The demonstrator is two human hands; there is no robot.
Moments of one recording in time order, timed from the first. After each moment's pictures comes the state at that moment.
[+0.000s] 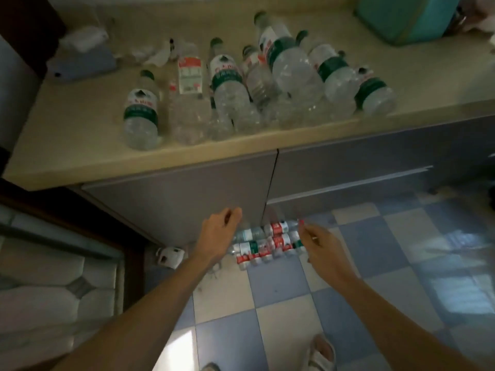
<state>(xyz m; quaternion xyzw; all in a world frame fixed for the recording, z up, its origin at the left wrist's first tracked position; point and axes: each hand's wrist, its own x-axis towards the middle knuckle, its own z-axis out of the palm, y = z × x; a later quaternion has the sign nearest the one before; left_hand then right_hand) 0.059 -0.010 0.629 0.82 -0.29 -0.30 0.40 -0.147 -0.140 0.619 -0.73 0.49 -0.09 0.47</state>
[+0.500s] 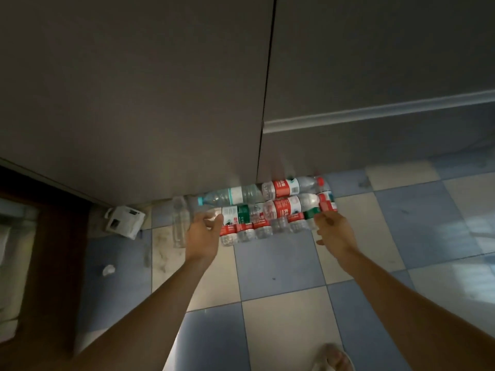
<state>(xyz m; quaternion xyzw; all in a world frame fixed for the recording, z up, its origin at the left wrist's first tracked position) 0.021 -0.049 0.183 0.87 -0.08 -0.27 0.40 -0.169 -0.254 0.201 -0.65 0.58 -0.03 0.49</state>
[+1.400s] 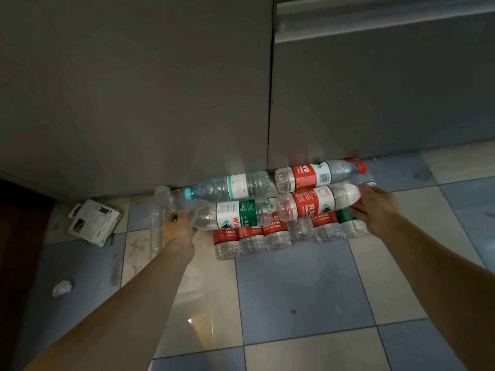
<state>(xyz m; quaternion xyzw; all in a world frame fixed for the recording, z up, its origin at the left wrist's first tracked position) 0.099 -0.065 -0.045 0.71 0.25 -0.21 0.62 -0.140 -0.375 -0.027 -0.42 0.64 -0.17 0.62</state>
